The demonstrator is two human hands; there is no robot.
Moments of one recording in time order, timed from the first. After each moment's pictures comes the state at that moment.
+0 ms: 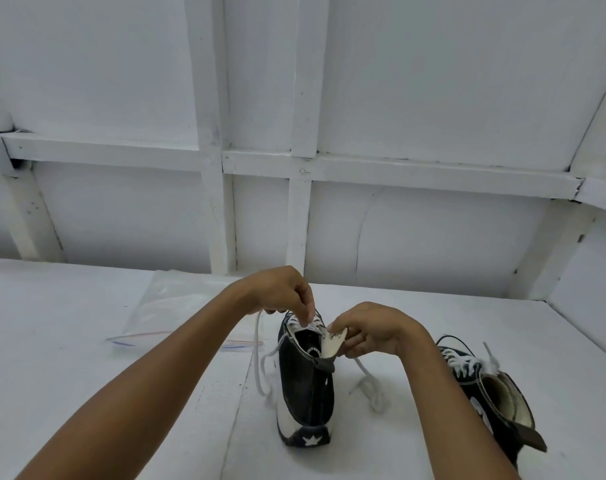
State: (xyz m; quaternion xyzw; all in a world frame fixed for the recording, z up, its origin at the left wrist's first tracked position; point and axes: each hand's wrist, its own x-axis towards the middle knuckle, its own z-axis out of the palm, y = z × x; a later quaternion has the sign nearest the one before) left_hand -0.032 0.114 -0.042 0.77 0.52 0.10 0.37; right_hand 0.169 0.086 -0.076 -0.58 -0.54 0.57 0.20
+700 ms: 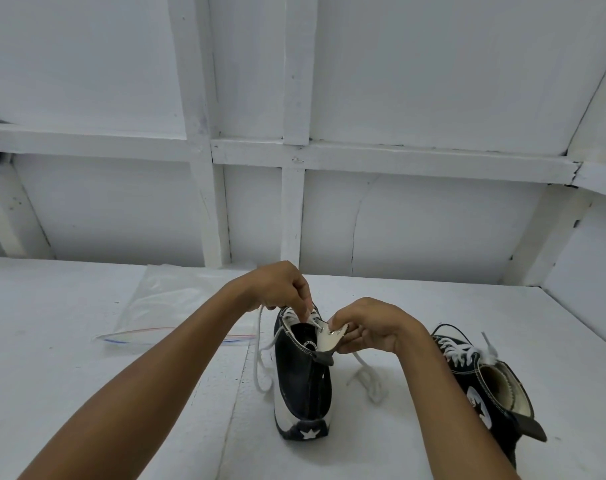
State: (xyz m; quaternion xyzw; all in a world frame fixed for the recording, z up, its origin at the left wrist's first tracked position) left_hand -0.025 0.118 -0.050 0.77 0.52 0.11 0.37; right_hand 0.171 0.080 -0.082 -0.57 -0.49 0.62 0.25
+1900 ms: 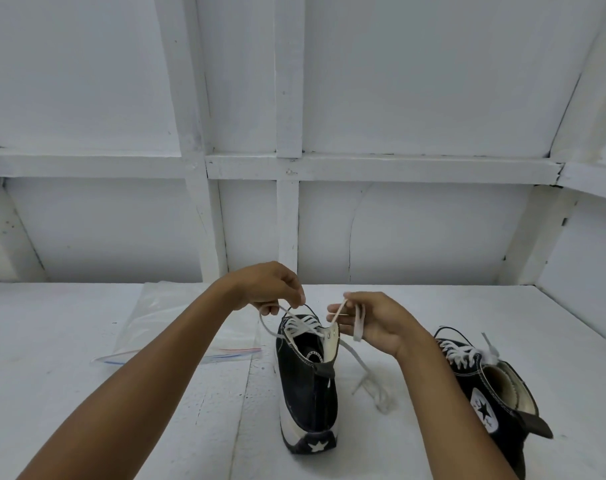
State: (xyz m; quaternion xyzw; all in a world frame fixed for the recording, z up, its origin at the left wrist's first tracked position) left_hand -0.047 0.142 -0.043 0.75 0.51 0.12 0.40; right_hand 0.174 0.088 -0.088 -0.45 -0.37 0.68 0.45
